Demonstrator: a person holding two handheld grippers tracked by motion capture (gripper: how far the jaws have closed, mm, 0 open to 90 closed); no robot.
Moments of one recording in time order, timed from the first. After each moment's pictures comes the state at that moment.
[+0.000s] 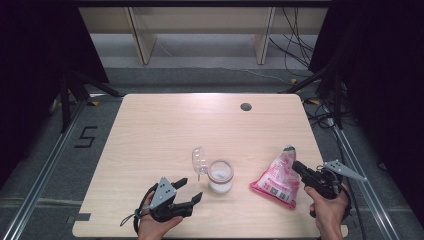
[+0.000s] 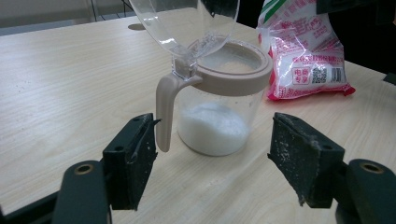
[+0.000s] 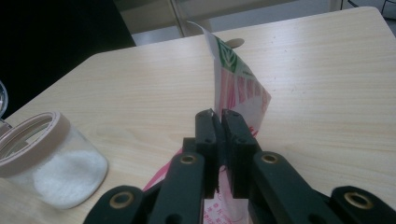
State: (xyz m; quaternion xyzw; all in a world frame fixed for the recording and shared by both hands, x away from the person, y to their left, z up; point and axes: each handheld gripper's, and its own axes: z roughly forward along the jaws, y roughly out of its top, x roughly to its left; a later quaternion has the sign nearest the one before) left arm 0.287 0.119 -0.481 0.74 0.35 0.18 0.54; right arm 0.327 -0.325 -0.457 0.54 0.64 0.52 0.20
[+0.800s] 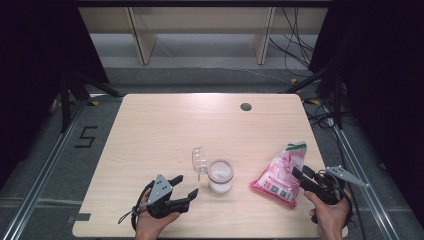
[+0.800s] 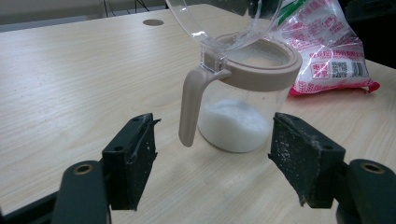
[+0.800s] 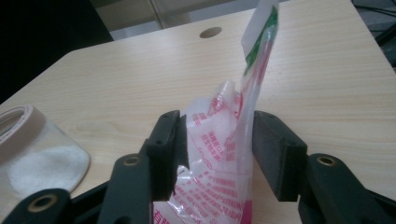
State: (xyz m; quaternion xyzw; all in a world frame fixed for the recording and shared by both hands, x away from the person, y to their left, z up) left arm 0.296 0.128 -0.487 0.74 0.37 0.19 0.53; right arm 0.316 -0.329 -0.466 0.57 0.62 0.50 0.22
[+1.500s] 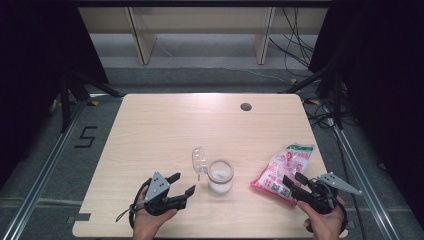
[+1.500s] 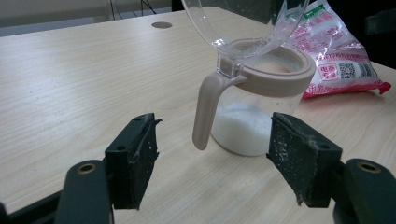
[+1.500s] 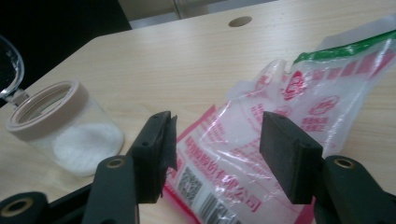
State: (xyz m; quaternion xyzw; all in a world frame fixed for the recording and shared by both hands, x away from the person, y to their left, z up) left arm 0.302 0.135 -0.483 0.73 0.37 0.20 0.53; right arm 0.296 -0.304 -0.465 0.54 0.64 0.50 0.19
